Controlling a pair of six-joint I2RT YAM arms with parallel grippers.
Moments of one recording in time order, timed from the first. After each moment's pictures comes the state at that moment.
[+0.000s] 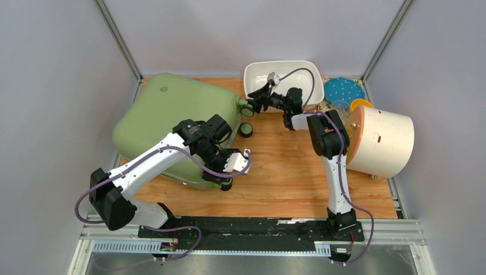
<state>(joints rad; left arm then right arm) -0.78 1.35 1.24 -1.21 0.49 1.06 0.31 2.42 1.48 1.20 -0.92 0.34</state>
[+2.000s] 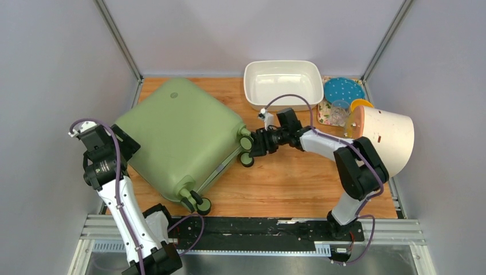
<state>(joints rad) 0.55 0.80 1.08 -0.96 0.00 -0.33 0.51 1.74 0.97 -0.02 -0.75 0.31</state>
